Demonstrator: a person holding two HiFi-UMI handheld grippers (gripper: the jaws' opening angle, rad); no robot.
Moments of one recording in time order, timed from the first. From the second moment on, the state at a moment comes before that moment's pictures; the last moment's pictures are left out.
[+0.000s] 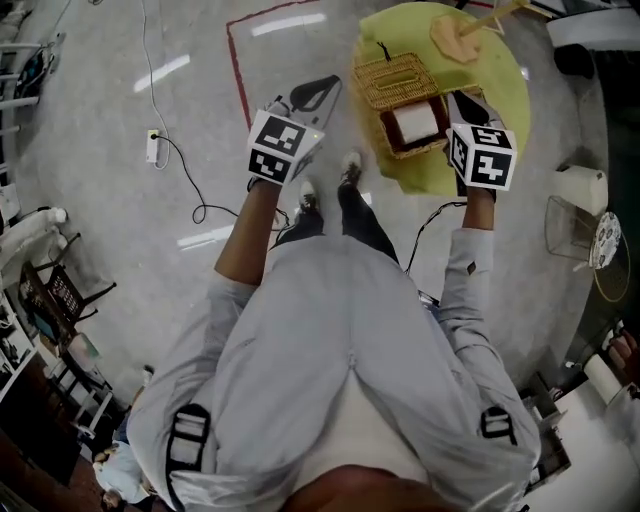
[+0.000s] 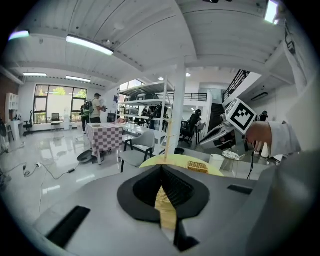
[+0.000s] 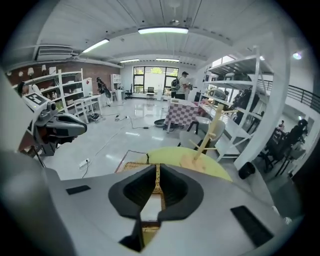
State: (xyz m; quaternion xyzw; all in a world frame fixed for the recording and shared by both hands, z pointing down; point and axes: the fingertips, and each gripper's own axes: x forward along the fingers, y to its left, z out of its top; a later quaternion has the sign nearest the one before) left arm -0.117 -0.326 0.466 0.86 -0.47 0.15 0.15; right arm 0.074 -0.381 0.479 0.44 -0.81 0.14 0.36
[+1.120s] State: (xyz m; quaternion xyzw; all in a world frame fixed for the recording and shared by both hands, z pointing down) left arm -0.114 -0.202 0.318 0.91 -0.42 0.07 0.00; right arm 0.074 -0.192 0.291 0.54 -0.82 0.00 0.18
